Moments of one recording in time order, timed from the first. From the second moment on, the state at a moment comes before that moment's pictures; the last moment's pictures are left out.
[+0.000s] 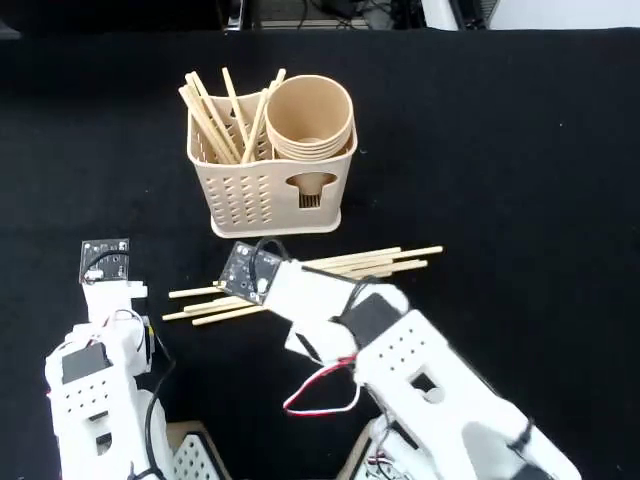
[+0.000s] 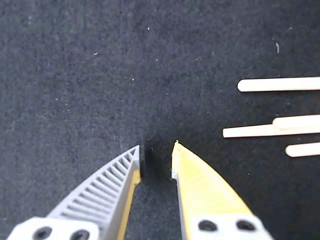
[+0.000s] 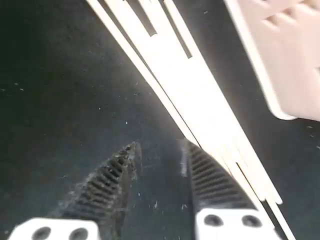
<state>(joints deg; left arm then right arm) -27.6 -67.6 89.4 52.1 -18.2 -38.3 -42.8 60.7 58.9 31.4</state>
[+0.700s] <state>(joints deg) -27.6 -67.6 89.6 52.1 -18.2 -38.4 -11.7 53.1 47.9 35.3</state>
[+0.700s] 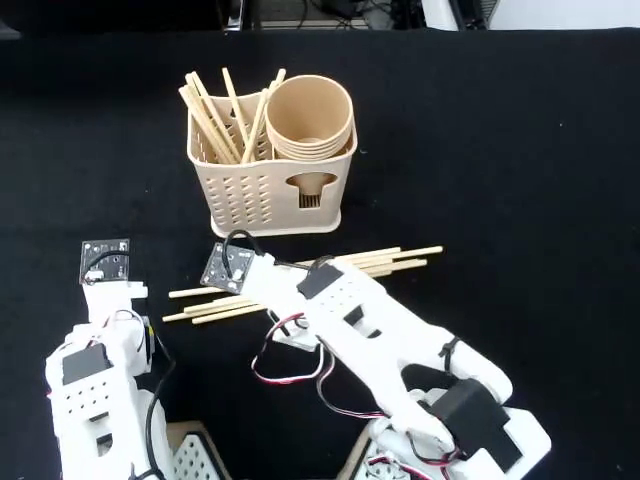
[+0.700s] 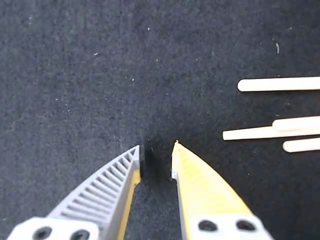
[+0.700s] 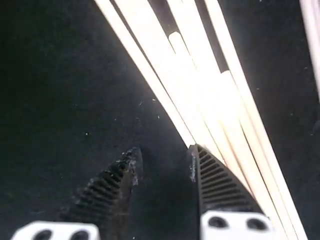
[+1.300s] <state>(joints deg) -27.6 -67.5 89.6 52.1 -18.2 -38.4 -10.7 49.1 54.5 38.0</state>
